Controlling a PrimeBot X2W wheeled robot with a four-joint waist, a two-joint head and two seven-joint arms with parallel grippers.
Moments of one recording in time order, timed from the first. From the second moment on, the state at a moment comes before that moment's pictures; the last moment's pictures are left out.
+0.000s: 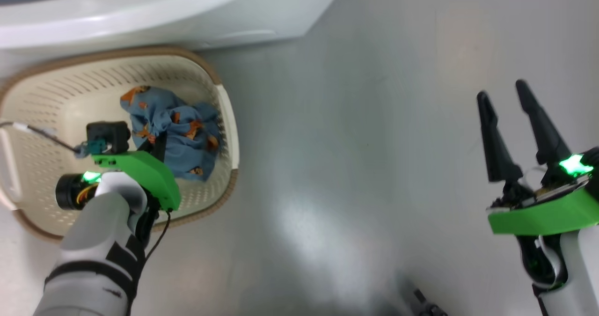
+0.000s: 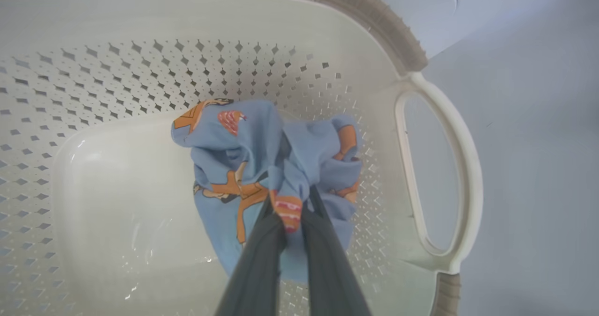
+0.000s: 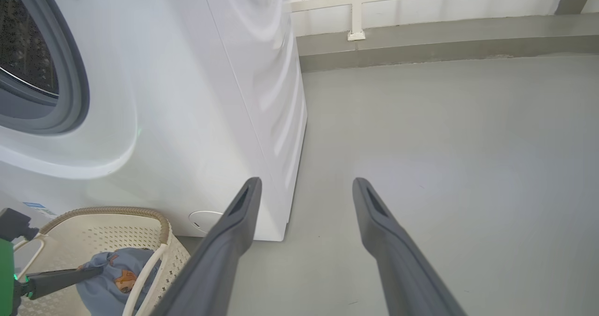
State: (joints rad) left arm -0.91 0.08 -0.36 1.24 -0.43 -0.10 -0.25; right arm -0.30 -0.26 0.07 -0.03 0.44 0.13 -0.26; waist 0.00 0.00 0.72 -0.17
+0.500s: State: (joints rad) left arm -0.63 0.08 -0.19 0.94 -0.37 -0.09 -0.25; right arm -0.14 -0.28 0.09 0.03 0.43 0.13 -0.26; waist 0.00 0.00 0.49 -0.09
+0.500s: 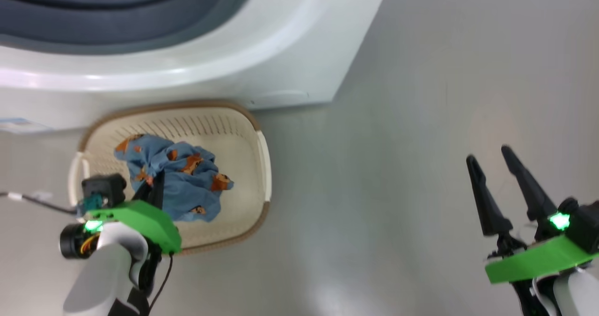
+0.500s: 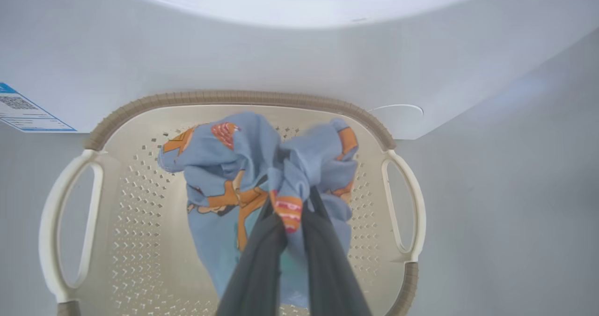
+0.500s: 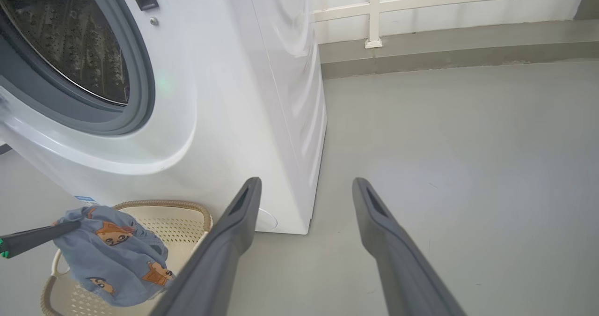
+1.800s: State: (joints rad) left arm 0.07 0.04 0.09 0.09 -0.20 -0.12 -0.25; right arm 0.15 -0.27 0.02 0.04 0.41 0.13 -0.26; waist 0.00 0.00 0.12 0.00
